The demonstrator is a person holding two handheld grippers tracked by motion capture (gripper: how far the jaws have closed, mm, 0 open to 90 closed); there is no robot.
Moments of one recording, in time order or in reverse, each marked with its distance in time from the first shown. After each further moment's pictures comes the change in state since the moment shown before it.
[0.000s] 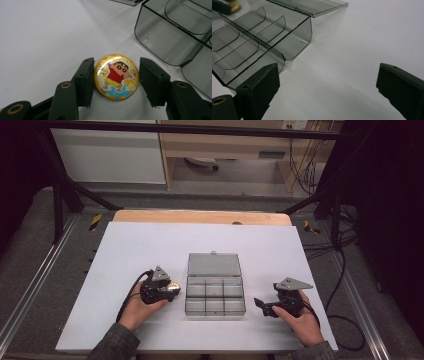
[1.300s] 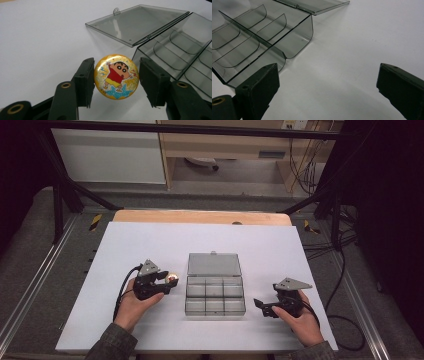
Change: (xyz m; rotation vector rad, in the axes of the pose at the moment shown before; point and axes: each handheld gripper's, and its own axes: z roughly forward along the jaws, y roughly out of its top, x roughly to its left) left arm 0.009 0.010 -0.026 -0.188 -0.026 -0.103; right arm 0.000 0.000 0.001 0.013 0.006 -0.004
